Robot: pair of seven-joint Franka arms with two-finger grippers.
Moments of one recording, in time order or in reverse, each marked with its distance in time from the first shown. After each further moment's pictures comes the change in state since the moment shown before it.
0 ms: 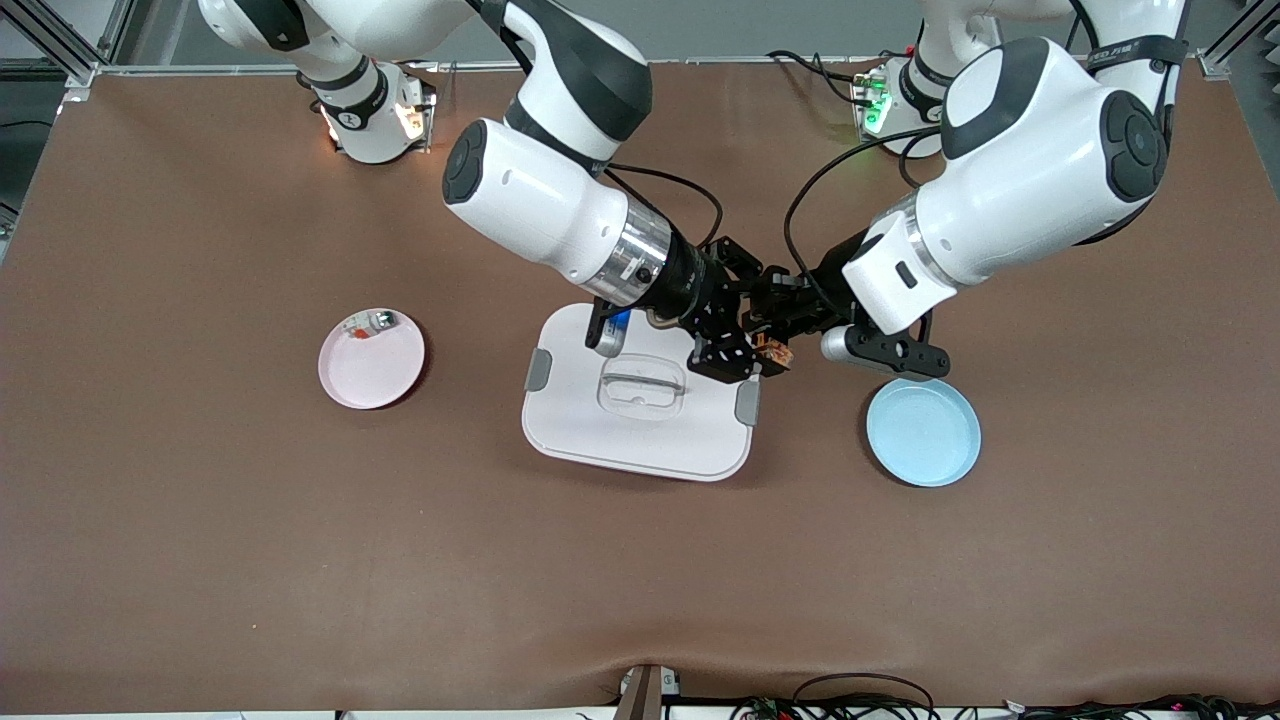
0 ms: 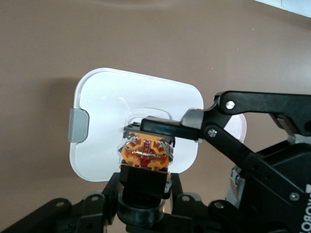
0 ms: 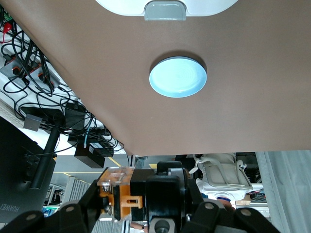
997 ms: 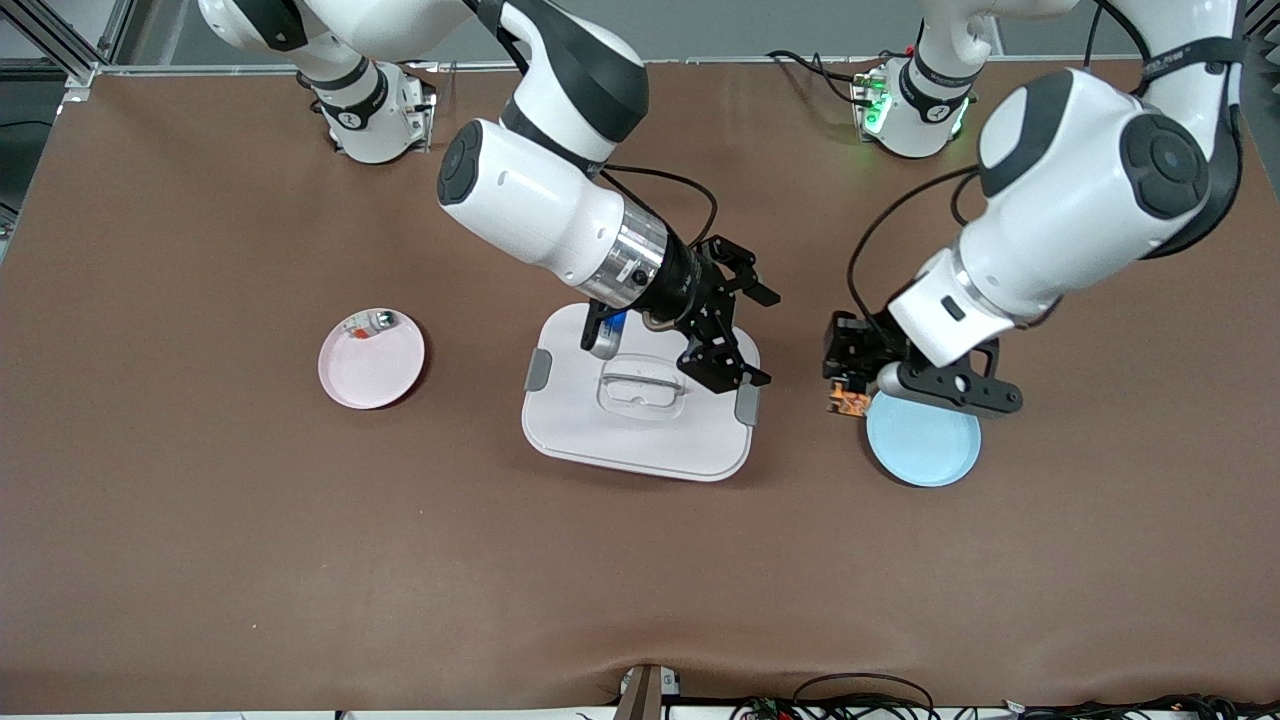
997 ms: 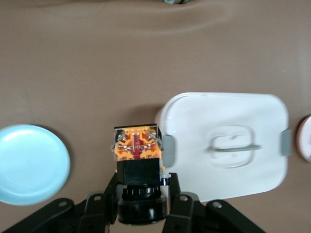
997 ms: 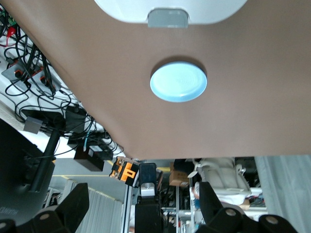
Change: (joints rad) left arm 0.093 0.032 0.016 -0.014 0.247 -0.002 0.218; right arm -0.003 0.000 -0.016 0.008 -0.021 -0.047 -0.023
